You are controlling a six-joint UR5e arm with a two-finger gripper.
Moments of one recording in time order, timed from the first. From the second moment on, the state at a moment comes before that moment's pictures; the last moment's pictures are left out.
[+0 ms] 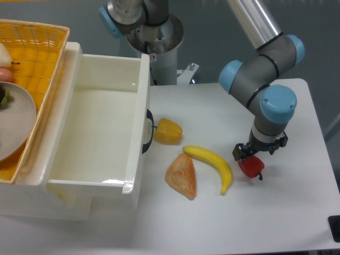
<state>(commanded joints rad) 2.71 -2.11 -1.54 -1.03 1.57 0.35</state>
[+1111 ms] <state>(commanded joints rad) 2.71 -2.18 -1.52 -1.00 1.56 0.35</state>
